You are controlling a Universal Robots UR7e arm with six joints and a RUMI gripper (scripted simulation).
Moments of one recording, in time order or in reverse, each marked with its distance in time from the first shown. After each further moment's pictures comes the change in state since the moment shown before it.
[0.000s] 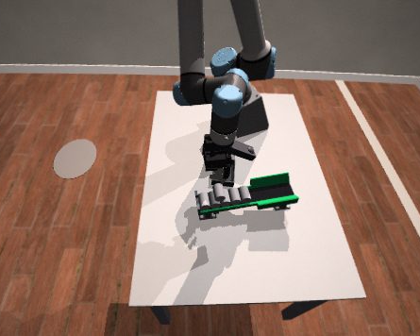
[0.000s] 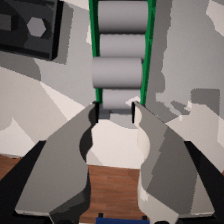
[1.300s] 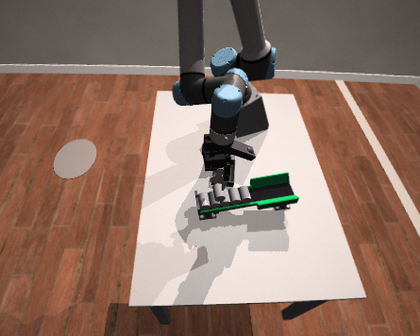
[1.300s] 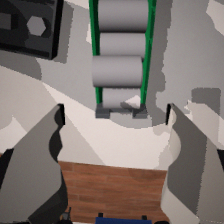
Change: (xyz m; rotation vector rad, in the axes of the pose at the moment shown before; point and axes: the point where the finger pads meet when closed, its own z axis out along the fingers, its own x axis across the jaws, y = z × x) arm 0.000 0.001 0.000 -0.001 0.000 -0.001
